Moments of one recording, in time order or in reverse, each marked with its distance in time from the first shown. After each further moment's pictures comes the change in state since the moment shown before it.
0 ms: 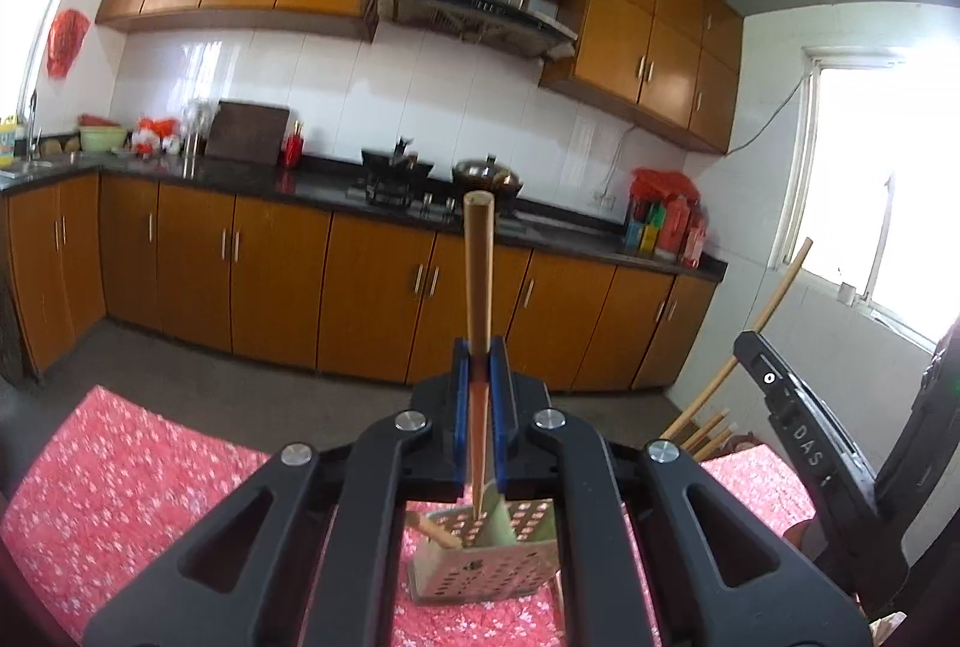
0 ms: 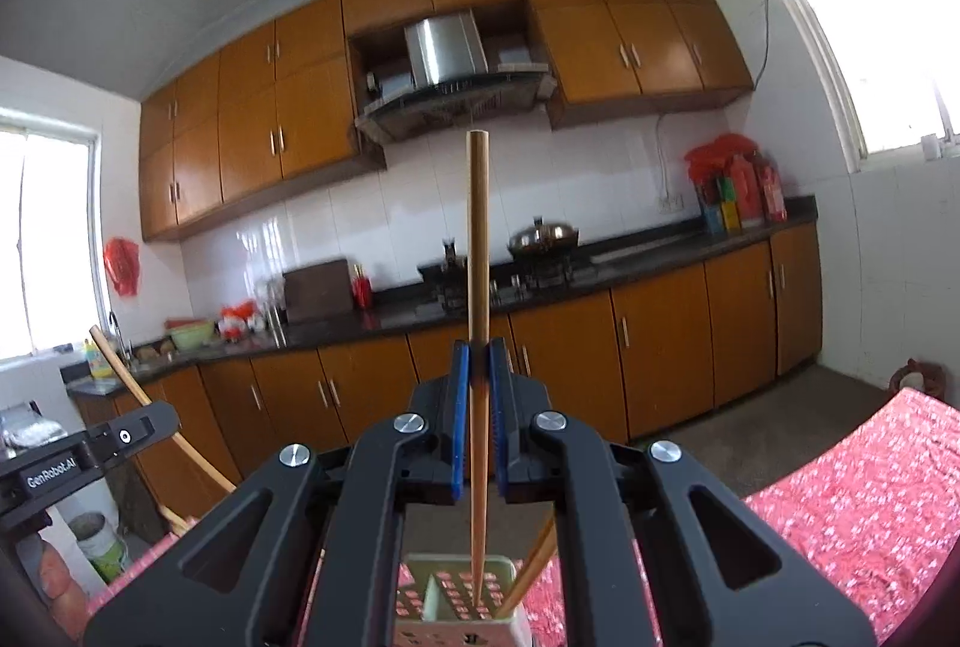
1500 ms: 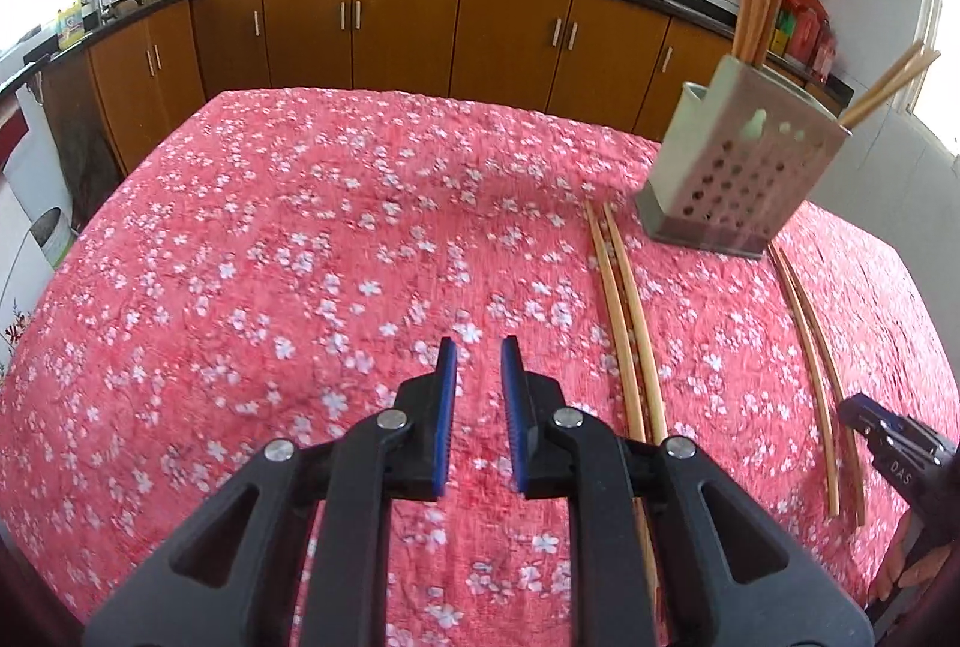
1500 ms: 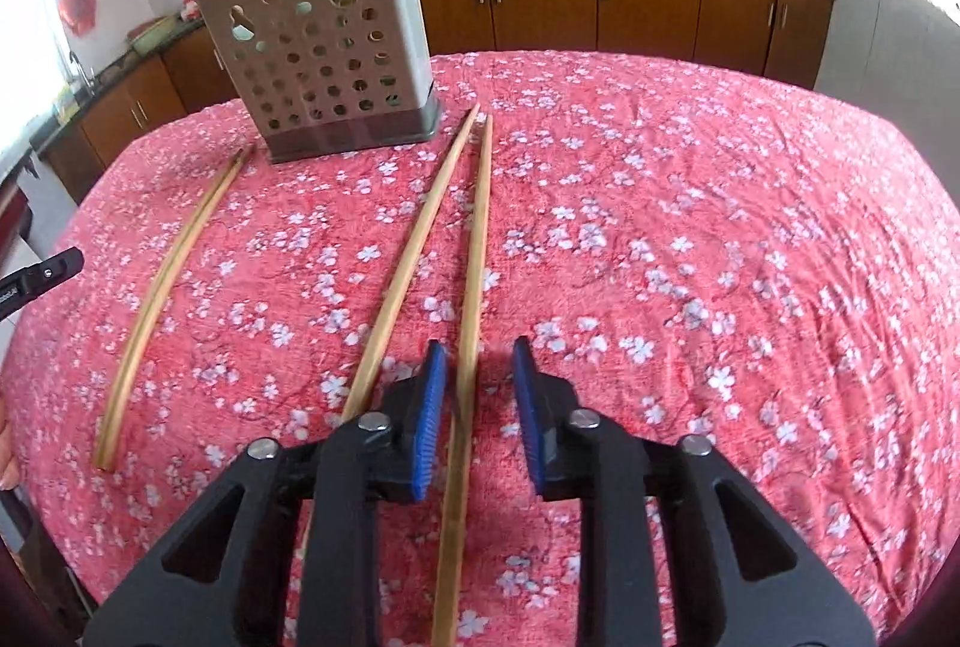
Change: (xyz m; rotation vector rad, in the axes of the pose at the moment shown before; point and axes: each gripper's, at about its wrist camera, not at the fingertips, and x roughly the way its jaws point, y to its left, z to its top) left arm -0.031 0.120 -0.206 -0.030 0.516 0.283; right arm -0.051 -0.050 -0.210 -0.103 0.823 -0.084
